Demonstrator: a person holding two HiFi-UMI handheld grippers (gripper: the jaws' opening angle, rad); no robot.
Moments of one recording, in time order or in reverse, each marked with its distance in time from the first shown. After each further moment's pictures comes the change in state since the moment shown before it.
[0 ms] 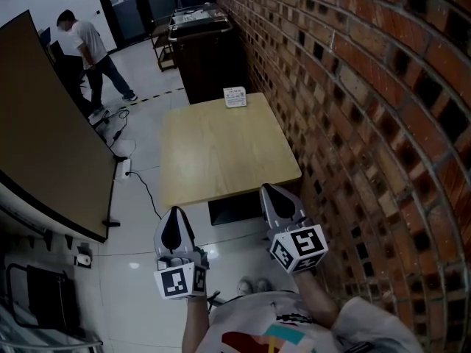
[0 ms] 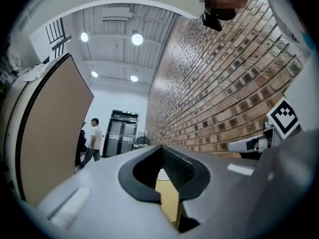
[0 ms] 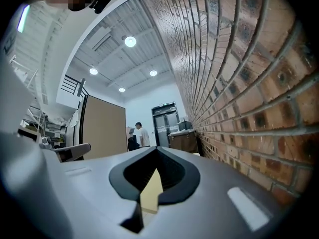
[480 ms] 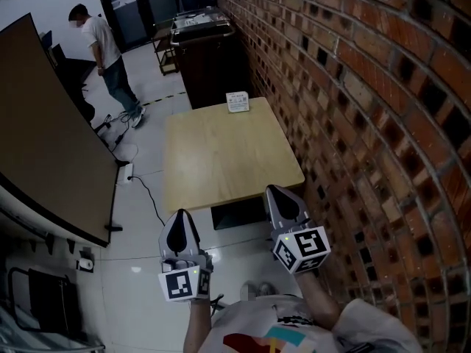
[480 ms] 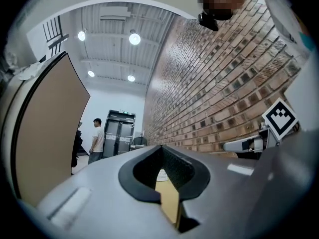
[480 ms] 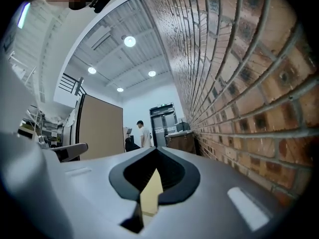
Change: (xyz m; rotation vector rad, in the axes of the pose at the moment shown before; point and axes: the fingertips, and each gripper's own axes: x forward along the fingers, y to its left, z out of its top) left arm 0.011 -0.002 0.003 0.005 -0.010 -0.023; right arm 0.011 -0.008 0.004 -0.010 -0.009 -0.026
